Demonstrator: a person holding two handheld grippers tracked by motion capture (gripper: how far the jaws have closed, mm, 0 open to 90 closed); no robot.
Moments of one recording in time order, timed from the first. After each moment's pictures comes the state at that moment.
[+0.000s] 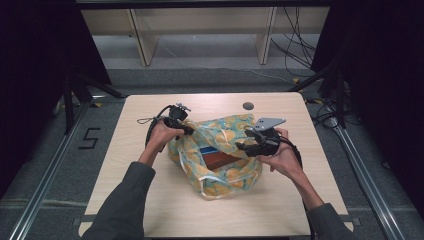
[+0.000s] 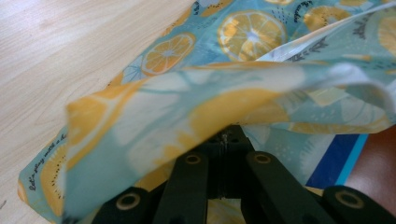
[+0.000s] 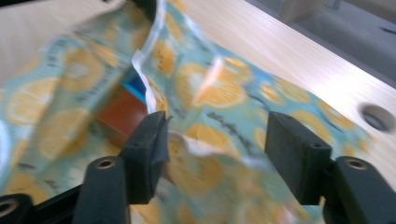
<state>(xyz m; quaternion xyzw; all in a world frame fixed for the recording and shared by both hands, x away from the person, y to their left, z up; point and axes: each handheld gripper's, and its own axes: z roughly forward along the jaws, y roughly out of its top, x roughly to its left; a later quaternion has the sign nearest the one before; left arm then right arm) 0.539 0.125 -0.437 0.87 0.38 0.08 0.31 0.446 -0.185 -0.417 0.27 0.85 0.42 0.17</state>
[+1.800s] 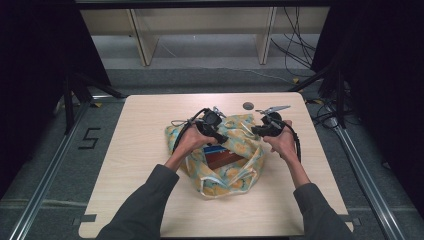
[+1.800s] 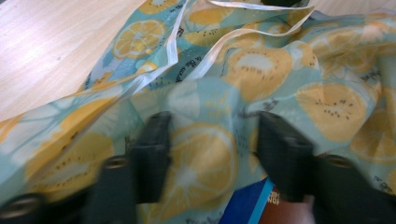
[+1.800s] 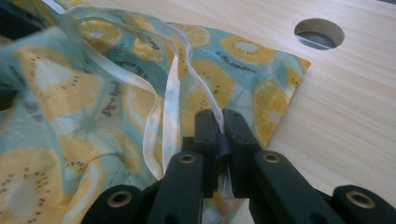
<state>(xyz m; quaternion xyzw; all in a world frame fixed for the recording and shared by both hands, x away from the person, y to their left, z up) 0.518 0.019 -0.432 0.90 0.30 0.11 0.31 0.528 -0.223 -0.459 0.44 0.80 0.38 0.13</state>
